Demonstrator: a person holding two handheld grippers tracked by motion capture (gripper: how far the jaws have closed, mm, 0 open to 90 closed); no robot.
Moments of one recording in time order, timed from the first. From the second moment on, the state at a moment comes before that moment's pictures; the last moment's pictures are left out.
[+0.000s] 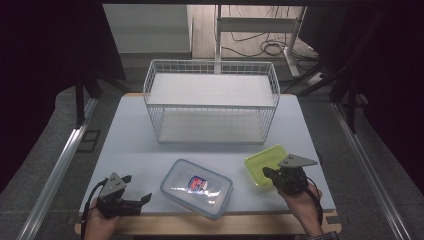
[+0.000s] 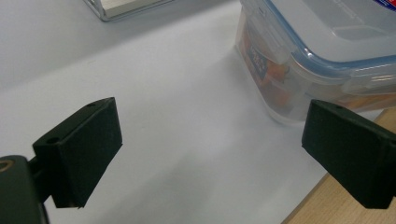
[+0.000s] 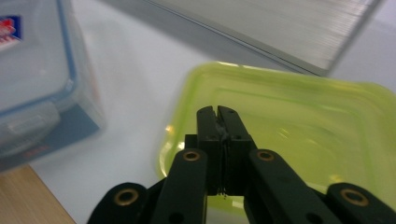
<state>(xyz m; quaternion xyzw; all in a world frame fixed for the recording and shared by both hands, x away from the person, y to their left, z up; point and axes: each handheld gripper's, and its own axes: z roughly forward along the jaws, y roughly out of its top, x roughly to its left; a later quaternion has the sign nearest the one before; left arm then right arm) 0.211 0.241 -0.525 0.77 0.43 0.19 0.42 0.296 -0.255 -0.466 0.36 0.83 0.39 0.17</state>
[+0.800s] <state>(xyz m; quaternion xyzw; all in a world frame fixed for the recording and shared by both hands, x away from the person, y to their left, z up) 0.212 0.240 -0.526 0.77 0.43 0.19 0.42 0.340 -0.195 -0.485 0.33 0.87 0.35 0.15</state>
